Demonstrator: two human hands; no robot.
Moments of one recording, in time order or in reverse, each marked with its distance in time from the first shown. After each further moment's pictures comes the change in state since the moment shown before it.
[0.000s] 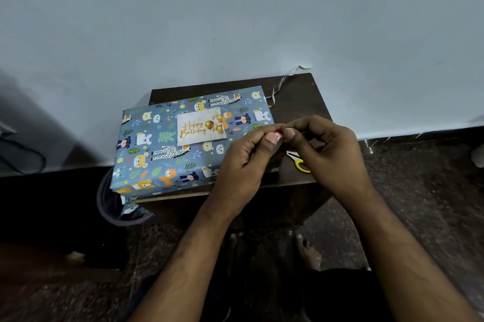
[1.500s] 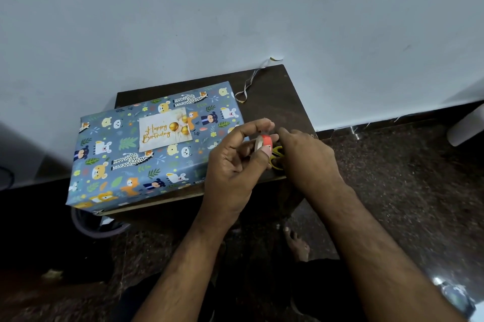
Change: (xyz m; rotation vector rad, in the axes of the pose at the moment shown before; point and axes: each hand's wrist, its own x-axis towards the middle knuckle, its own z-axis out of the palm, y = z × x) left_hand -0.002 -0.014 0.036 -0.164 0.037 0.086; right_hand 0.004 0.034 -0.007 -0.985 -0.263 0.264
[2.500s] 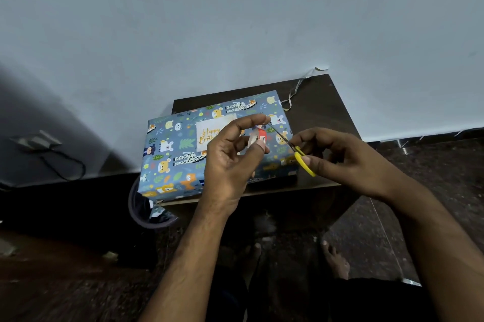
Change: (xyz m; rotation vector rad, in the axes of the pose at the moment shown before) left_hand 0.006 0.037 -0.061 0.186 0.135 0.032; right_hand -0.008 0.005 -0.029 0.966 -0.207 -0.466
